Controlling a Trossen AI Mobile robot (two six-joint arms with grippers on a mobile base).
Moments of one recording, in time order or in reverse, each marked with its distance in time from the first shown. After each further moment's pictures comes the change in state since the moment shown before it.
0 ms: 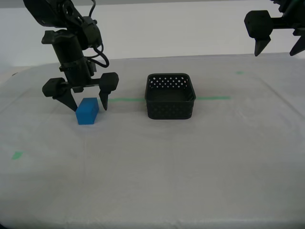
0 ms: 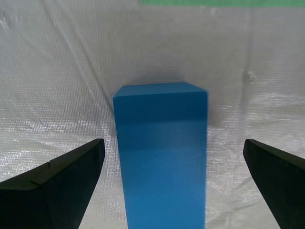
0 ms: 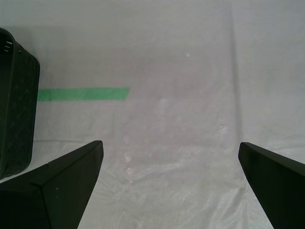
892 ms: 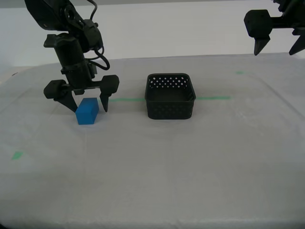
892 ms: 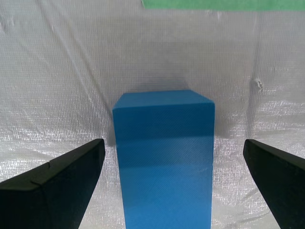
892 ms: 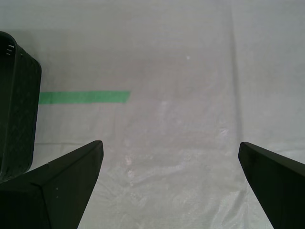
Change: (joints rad) arm 0 0.000 0.000 0.000 0.011 0.000 0.000; arm 1 0.001 0.024 0.002 0.024 -0.012 -0.002
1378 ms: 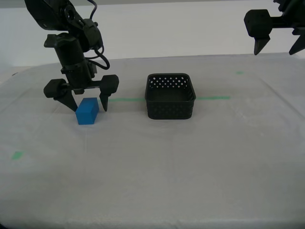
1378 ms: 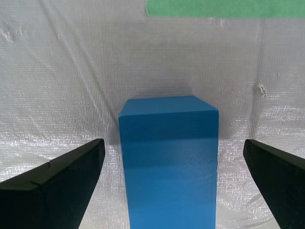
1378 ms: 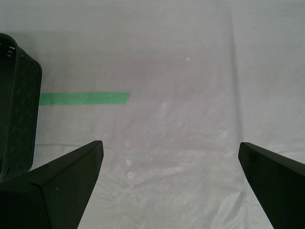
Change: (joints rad) arm 0 0.001 0.000 0.000 0.004 0.000 0.000; arm 1 0.001 0.000 0.002 0.011 -0.016 0.009
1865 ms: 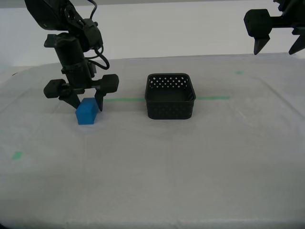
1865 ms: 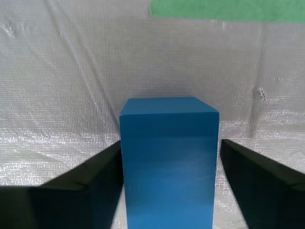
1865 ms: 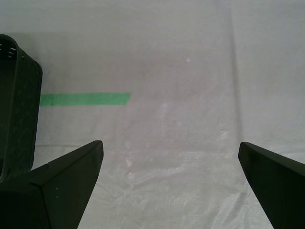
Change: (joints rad) arm 0 -0.001 0.000 0.000 0.003 0.000 0.000; arm 1 0.000 0.000 0.000 0.002 0.000 -0.033
